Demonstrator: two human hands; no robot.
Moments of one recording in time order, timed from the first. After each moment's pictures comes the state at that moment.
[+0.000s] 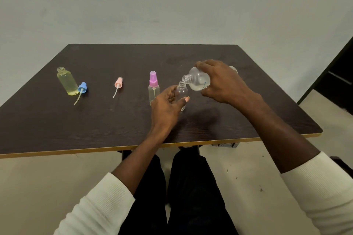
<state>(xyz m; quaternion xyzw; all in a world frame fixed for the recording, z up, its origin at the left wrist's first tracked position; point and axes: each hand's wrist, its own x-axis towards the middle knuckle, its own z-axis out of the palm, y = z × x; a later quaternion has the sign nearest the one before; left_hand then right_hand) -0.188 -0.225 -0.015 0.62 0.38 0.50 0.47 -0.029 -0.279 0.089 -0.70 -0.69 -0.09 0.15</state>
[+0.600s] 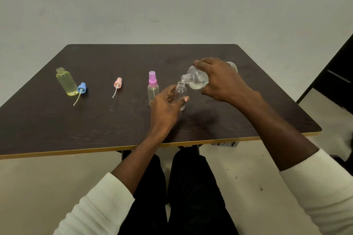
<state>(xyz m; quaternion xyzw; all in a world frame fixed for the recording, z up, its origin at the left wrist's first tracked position) -0.188 -0.229 -0.012 0.62 0.37 0.50 0.48 -0.027 -0.275 0.089 -0.69 -0.70 -0.10 0.15</state>
